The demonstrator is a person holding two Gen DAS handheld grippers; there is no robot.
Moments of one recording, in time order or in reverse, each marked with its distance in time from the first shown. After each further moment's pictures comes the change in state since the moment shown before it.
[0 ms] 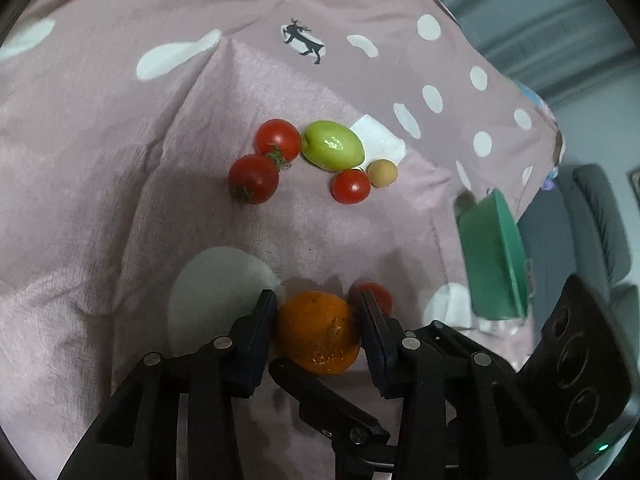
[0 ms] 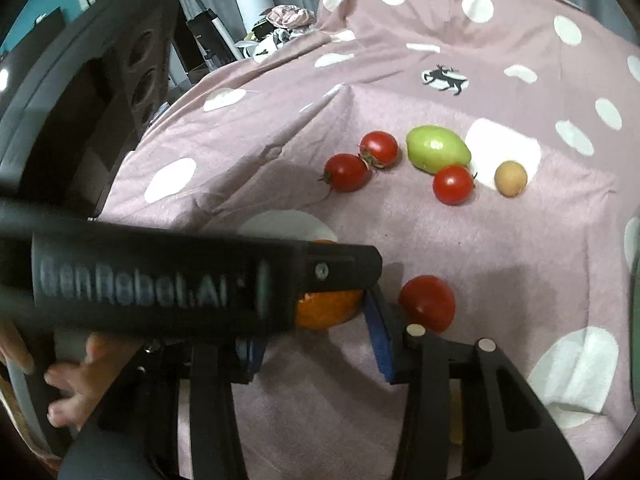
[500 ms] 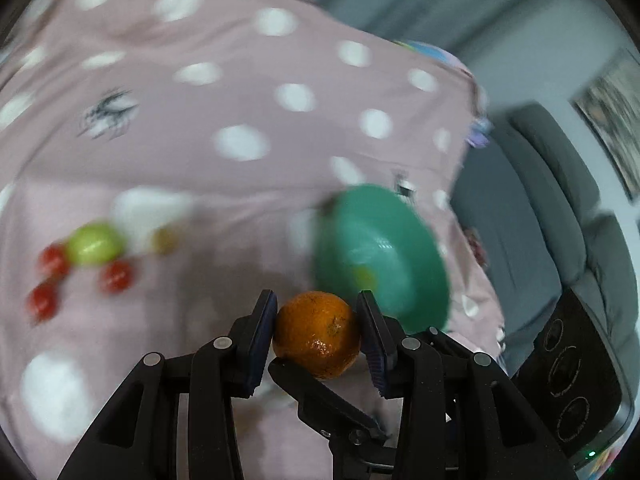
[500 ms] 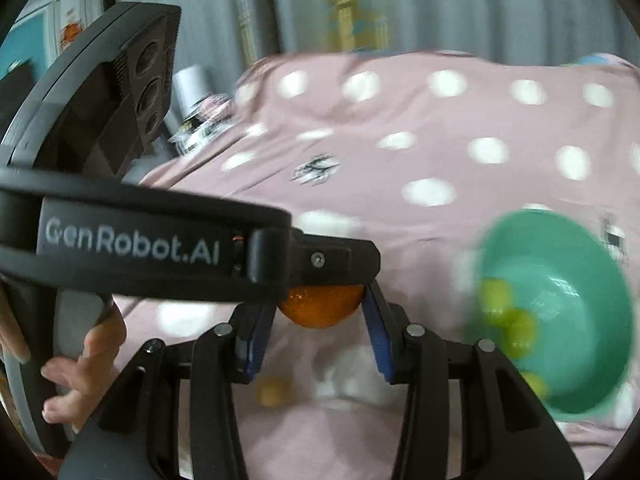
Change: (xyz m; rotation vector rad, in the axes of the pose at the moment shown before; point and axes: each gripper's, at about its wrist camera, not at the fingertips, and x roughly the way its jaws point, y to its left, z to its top) left arm 0.034 -0.196 0.020 0.329 -0.024 -0.120; right arm -0.134 -0.096 -0.007 0.129 -0.282 -0.239
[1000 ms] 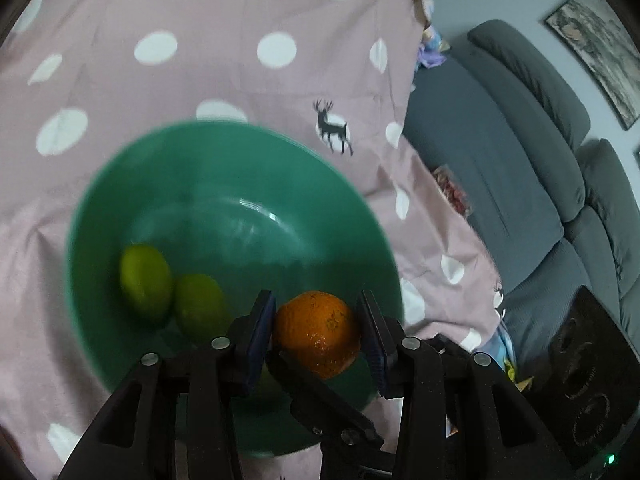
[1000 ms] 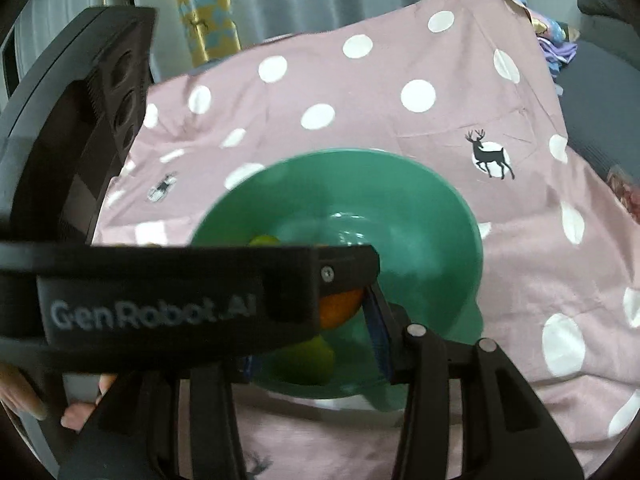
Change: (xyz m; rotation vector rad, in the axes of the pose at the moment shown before) left arm 0.140 -0.101 -0.001 0.132 0.177 -0.057; right arm -0.034 -0.141 -0.047 0.235 0.021 -0.264
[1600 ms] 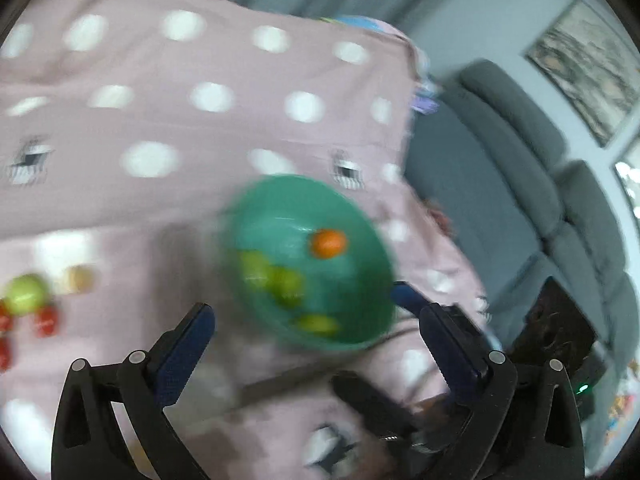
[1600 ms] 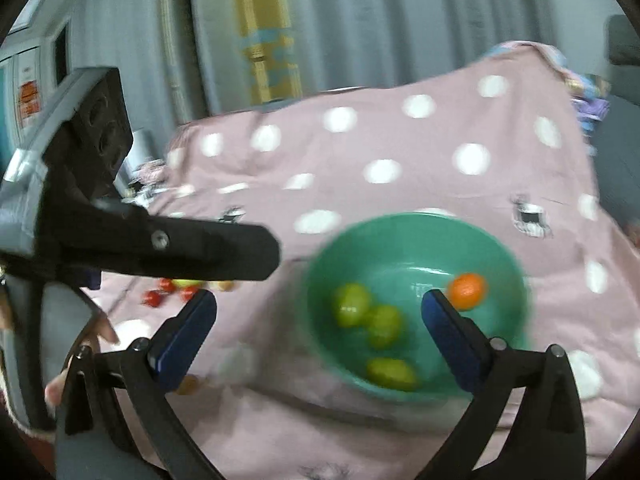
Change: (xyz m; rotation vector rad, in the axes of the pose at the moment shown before) left arm -0.137 0.055 -0.031 -0.006 -0.159 0.027; right arm -0.027 0.066 0.008 -0.095 -0.156 0.194
